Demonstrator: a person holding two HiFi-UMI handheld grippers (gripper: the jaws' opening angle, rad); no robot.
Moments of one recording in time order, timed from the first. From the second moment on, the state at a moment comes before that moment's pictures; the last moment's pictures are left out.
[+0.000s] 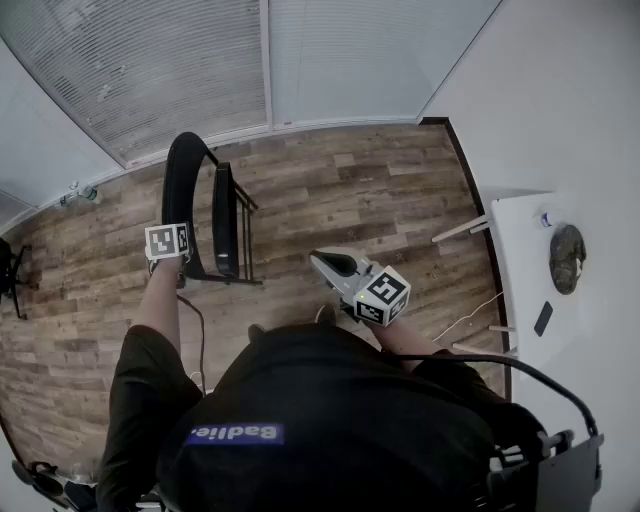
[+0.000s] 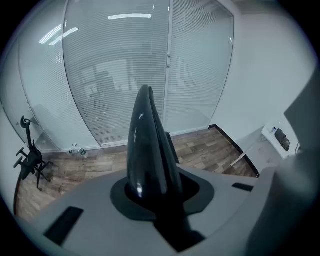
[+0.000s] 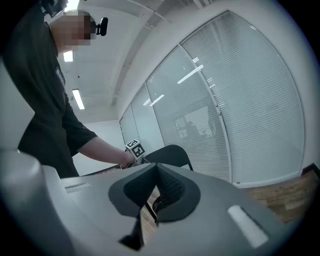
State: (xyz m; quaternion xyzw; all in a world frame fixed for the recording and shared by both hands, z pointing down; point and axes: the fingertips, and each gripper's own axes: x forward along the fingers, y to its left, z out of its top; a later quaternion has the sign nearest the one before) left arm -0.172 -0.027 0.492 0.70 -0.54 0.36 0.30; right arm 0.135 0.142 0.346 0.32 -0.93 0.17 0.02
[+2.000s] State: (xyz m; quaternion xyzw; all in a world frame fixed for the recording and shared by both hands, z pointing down) left arm -0.208 -0.038 0.490 0.72 -0.54 0.34 0.27; right arm 0.033 0.033 0.429 0.30 -0.91 0.28 0.07
